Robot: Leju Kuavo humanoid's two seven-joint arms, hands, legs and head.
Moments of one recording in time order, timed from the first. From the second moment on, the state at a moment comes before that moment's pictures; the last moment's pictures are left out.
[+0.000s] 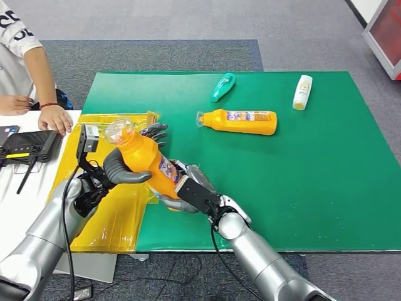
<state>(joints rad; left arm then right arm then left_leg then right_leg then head) -0.57 0.11 -0.42 -1.05 0.42 -0.72 -0.28 -0.46 0.16 0.60 -0.94 0.37 0.06 -0.37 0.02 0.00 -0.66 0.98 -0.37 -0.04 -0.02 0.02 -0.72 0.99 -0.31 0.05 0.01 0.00</state>
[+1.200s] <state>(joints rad) -0.54 0.09 -0.42 -1.05 0.42 -0.74 -0.32 -0.47 0.17 0.62 -0.90 0.36 0.08 -0.37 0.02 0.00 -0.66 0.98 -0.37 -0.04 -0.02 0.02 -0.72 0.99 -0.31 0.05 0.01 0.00</state>
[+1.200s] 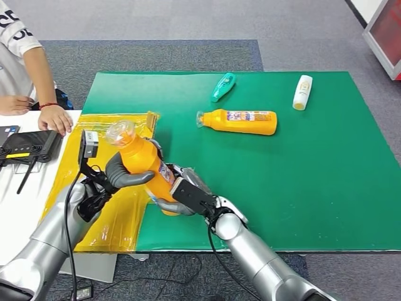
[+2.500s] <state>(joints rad) -0.49 0.09 -0.38 -1.06 0.39 -0.74 -0.35 -0.47 0.17 0.62 -0.89 0.35 0.09 -0.36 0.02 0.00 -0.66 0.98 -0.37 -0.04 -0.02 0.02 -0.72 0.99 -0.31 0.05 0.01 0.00</state>
